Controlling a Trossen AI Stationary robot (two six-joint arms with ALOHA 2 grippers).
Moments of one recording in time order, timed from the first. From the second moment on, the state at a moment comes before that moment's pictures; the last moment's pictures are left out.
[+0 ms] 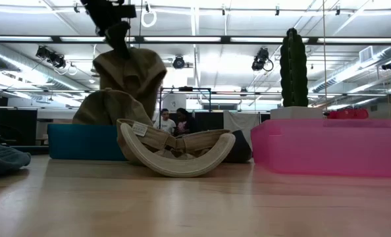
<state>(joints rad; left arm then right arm) 0.52 1.09 1.19 -0.83 -0.44 0.20 -0.02 1.37 1.67 -0.77 -0.15 0.29</state>
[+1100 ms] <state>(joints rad) 0.61 0.90 0.79 -0.60 -0.20 0.23 -0.02 1.37 1.67 -0.74 -0.06 0.38</state>
